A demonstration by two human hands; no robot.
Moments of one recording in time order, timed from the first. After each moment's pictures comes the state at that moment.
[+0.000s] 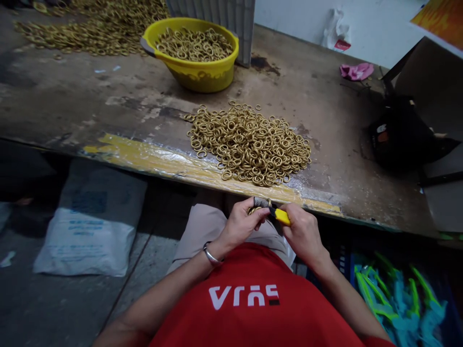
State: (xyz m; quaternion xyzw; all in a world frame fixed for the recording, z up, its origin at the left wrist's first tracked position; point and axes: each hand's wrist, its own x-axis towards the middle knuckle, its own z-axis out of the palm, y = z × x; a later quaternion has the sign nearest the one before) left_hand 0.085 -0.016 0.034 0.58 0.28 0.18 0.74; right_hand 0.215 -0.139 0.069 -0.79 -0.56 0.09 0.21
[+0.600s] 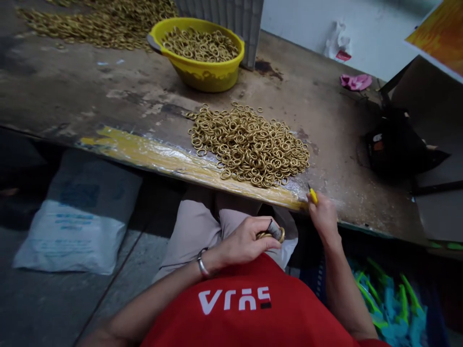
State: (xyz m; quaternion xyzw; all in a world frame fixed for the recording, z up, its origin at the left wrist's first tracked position) left_hand 0.077 -0.029 0.067 0.73 0.08 0.11 0.67; right_hand 0.302 -0.141 0.039 -0.92 -0.39 0.00 0.08
